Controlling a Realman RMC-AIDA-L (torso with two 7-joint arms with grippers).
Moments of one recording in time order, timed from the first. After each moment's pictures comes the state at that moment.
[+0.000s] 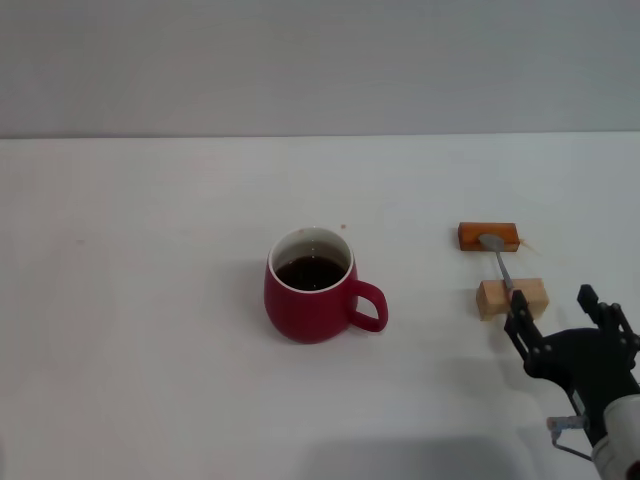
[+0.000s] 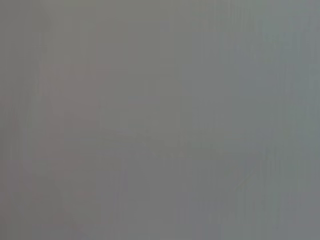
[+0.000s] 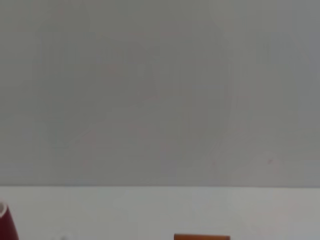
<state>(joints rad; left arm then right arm) -0.46 -2.01 -1.52 -0.21 2.39 0.97 0.00 -0.14 2.06 0.65 1.12 -2.00 -0.78 -0.69</state>
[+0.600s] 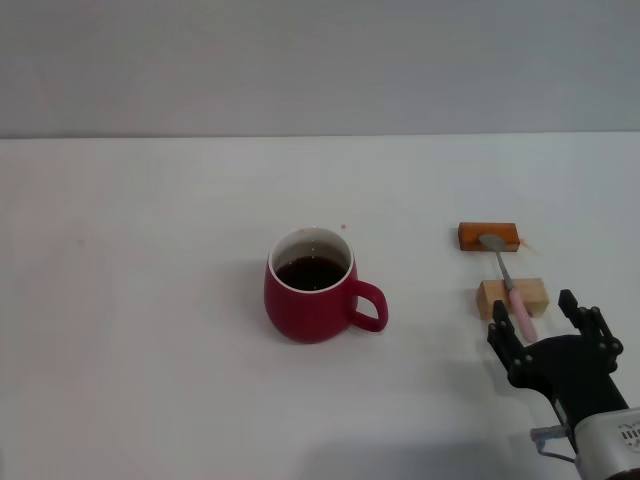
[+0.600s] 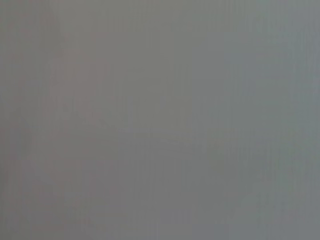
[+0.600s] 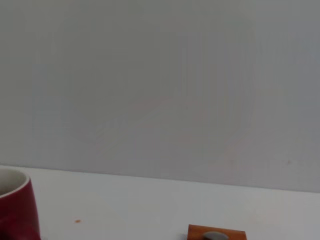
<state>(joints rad) -0.46 -2.01 -1.52 -0.21 2.38 0.97 0.00 -0.06 2.07 0.58 0.98 -2.00 -0.86 -0.66</state>
